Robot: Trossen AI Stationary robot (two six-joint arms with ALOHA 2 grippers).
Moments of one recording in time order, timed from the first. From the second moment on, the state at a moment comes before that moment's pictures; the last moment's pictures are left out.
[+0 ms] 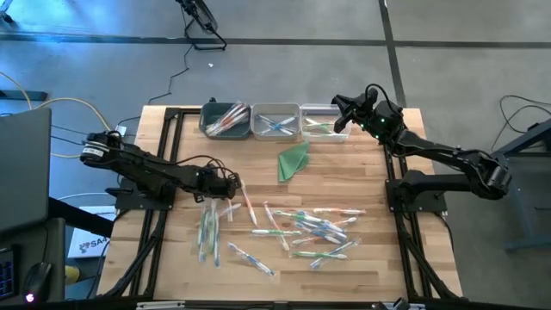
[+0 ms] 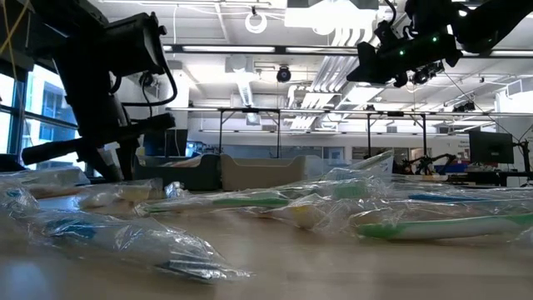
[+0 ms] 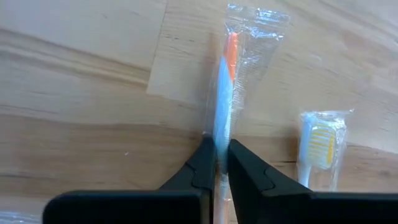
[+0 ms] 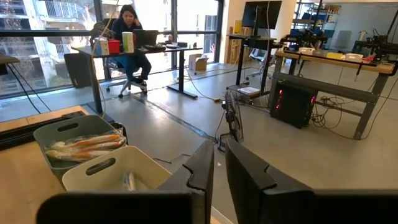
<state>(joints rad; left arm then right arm) -0.11 1.39 0.59 -0.44 -0.31 -1.93 -0.69 1.06 0.56 0.47 0.12 -0.03</state>
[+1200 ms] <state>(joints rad) -0.10 1.38 1.02 -0.93 -0.87 -1.53 -0.69 1.06 0.56 0.47 0.12 -0.03</state>
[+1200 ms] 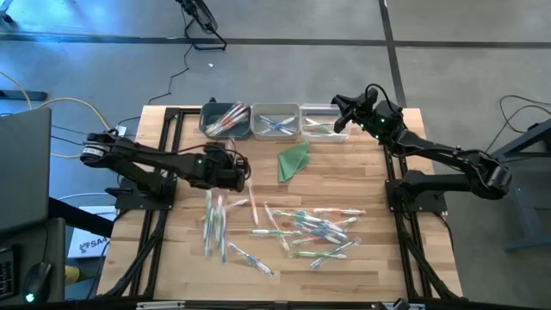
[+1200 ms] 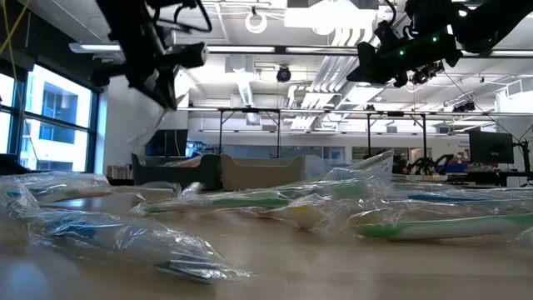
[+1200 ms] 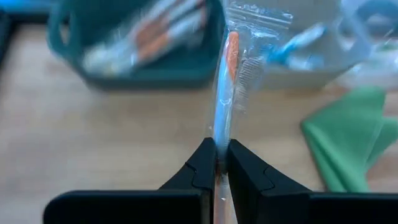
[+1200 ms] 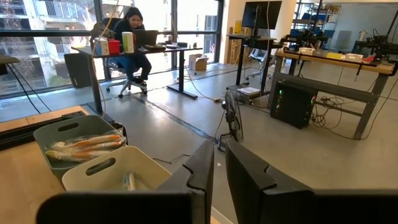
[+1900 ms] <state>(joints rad) 0.00 1.38 1.13 -1.18 -1.23 -1.60 -0.69 1.06 0.56 0.47 0.12 -0.03</state>
